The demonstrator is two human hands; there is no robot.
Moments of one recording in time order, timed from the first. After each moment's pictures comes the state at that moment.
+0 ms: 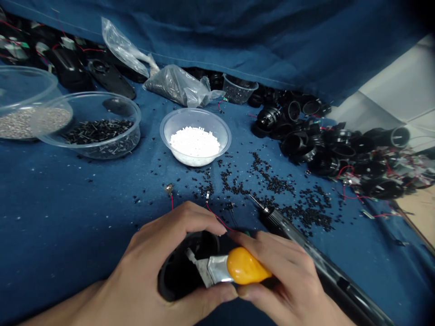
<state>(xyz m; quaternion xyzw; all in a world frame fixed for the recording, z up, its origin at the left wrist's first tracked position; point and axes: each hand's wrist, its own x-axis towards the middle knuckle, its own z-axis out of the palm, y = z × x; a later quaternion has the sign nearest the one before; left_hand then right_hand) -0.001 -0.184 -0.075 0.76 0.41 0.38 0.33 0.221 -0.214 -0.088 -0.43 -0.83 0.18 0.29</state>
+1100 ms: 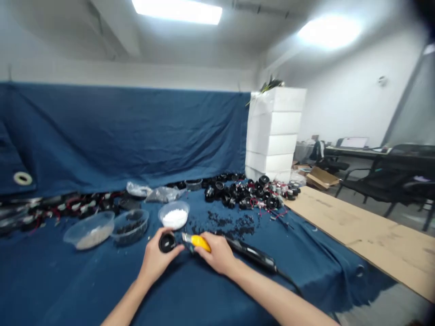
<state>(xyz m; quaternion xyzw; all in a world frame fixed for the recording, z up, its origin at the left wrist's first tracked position) -0.020 -0.156 -0.092 0.76 0.43 0.46 0.16 0.199 -0.212 -0.106 -0.52 -0.76 0.04 0.39</state>
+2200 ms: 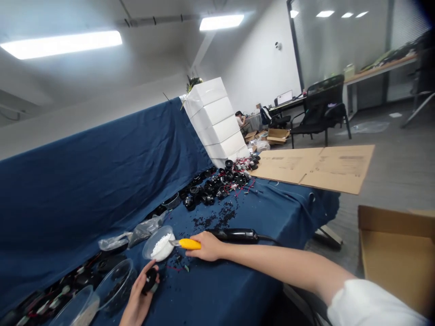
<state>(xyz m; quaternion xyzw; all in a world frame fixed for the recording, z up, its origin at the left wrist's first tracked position) -0.060 -0.097 -0.087 0.53 0.38 0.42 0.63 0.215 -0.182 -0.107 -0.52 -0.68 0.14 0.49</state>
